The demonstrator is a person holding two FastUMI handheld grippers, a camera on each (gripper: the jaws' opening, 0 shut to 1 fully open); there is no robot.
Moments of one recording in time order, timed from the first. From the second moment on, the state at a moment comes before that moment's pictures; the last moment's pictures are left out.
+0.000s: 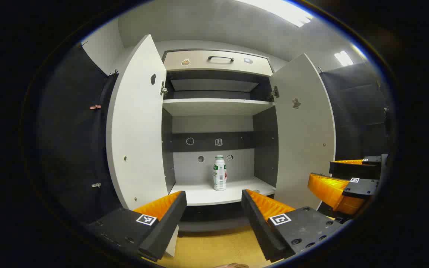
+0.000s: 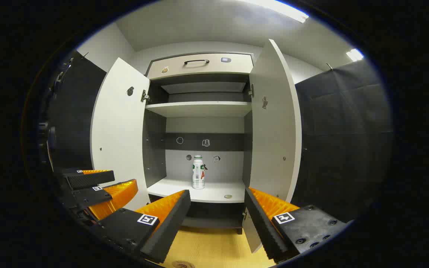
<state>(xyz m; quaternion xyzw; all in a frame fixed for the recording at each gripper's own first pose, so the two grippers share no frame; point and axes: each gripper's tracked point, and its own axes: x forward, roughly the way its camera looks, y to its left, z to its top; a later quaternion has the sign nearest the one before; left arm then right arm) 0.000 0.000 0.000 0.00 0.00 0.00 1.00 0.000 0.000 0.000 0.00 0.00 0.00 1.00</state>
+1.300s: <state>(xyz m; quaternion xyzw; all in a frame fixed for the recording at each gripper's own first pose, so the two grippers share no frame) 0.014 0.030 0.000 0.00 -0.01 0.00 1.00 0.002 0.005 0.001 -0.01 0.00 -0.03 1.00</state>
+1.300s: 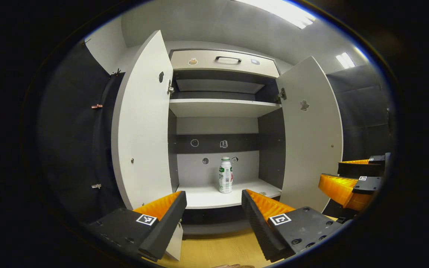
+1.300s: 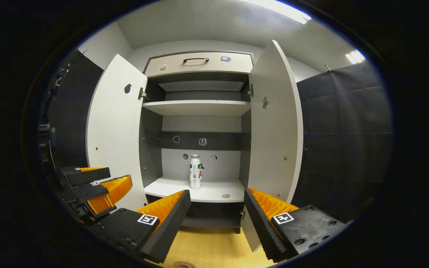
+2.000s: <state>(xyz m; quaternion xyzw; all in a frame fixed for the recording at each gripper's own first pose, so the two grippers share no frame) 0.067 0.023 -0.020 0.01 0.00 -0.03 1.00 0.044 0.014 -0.004 -0.02 0.00 -0.02 1.00</state>
